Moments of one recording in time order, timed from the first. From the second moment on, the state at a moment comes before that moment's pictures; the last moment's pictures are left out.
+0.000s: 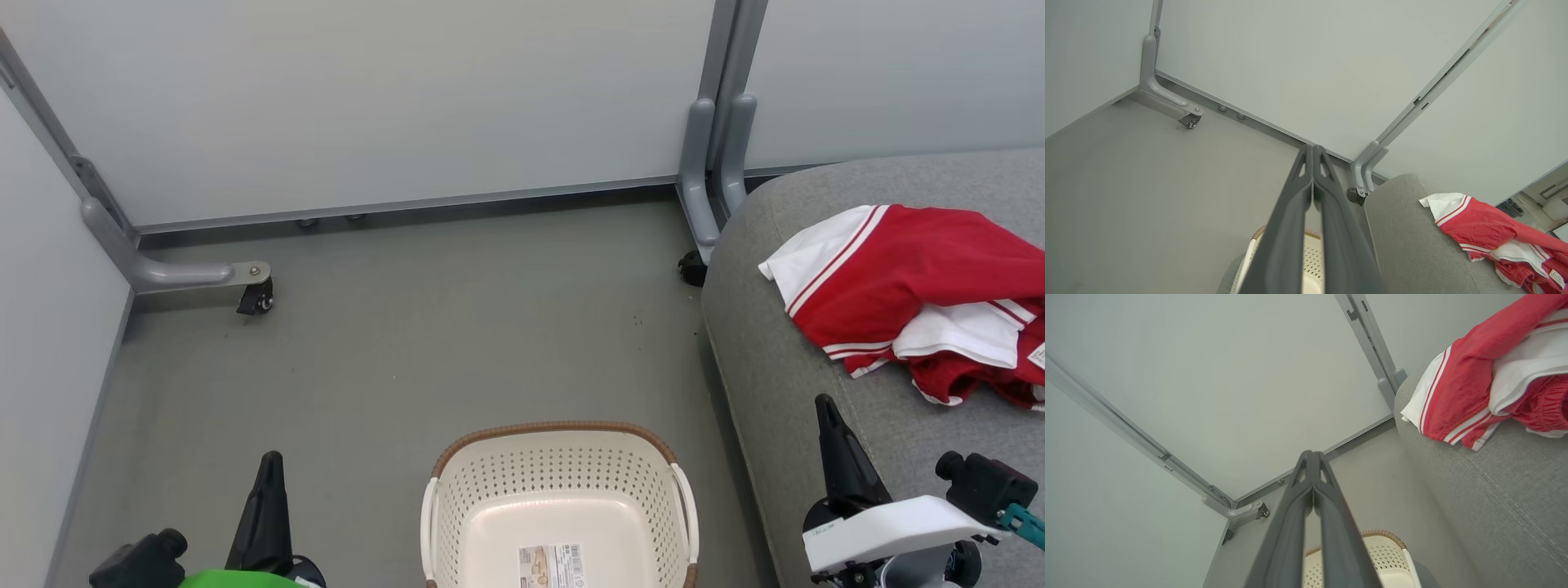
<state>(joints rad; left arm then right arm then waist) 0.13 0.07 -0.08 0.10 -0.67 -0.08 -0.16 0.08 -0.07 0.06 0.09 0.65 0.13 -0.17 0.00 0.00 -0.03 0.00</state>
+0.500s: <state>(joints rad) 0.08 0.08 -0.06 0.13 -0.88 -0.09 -0.12 0.05 -0.08 0.04 0.12 0.87 0.13 -0.12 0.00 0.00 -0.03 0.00</state>
